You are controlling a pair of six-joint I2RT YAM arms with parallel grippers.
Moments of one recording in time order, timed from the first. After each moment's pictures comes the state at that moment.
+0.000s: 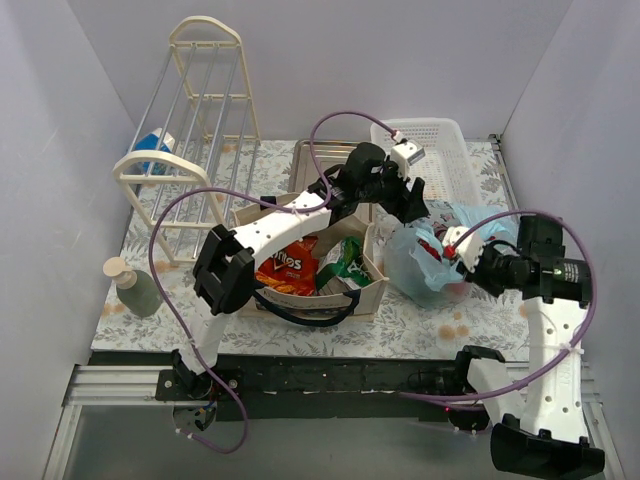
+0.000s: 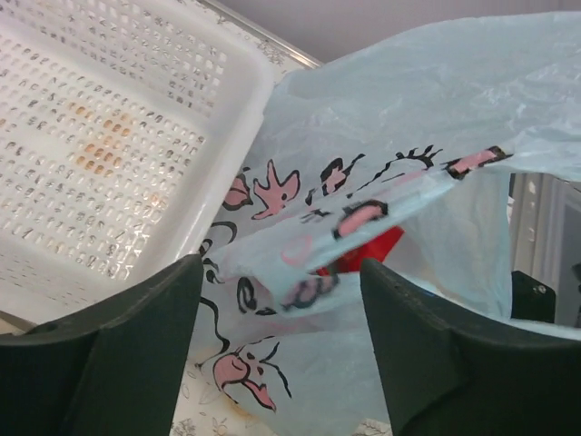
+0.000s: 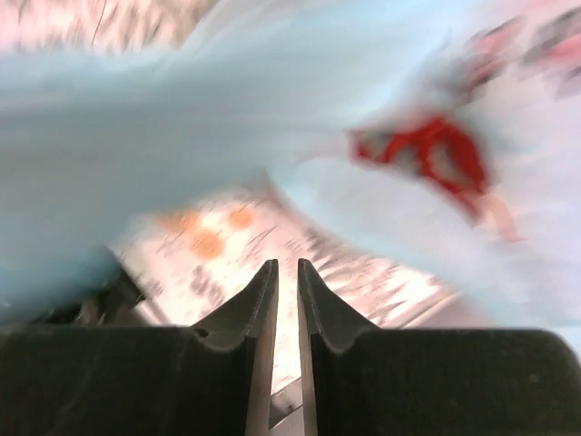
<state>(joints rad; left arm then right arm) -0.84 2.10 1.91 -0.13 0.40 -0.16 -0.13 0.81 1.04 -1.36 -0.47 -1.23</state>
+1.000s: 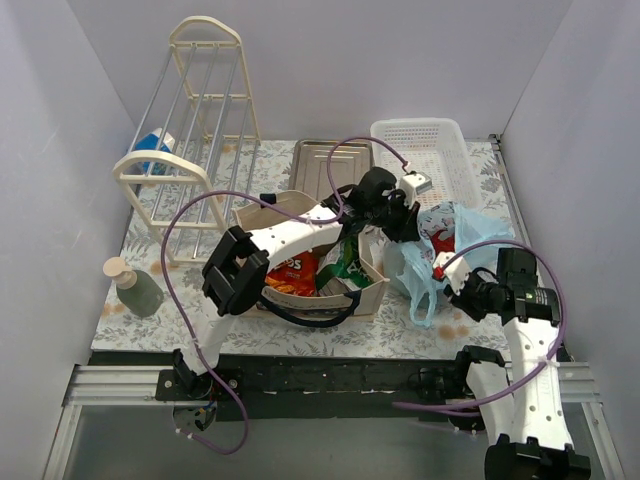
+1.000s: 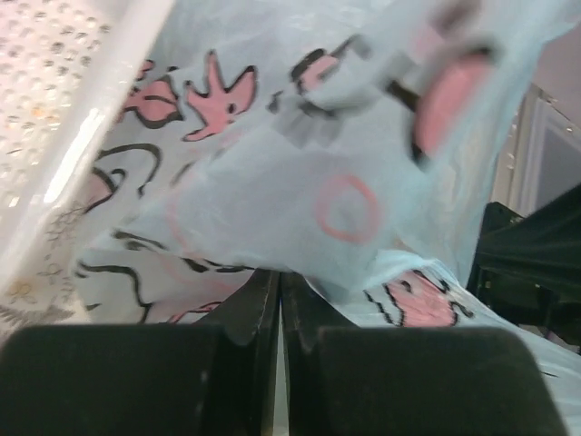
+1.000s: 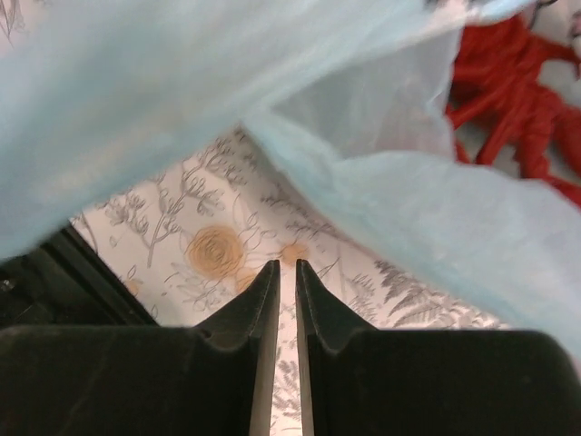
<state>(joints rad) -0.90 2.14 1.81 -0.16 0.48 -0.20 -0.13 0.70 0.73 -1.13 -0.53 -1.08</state>
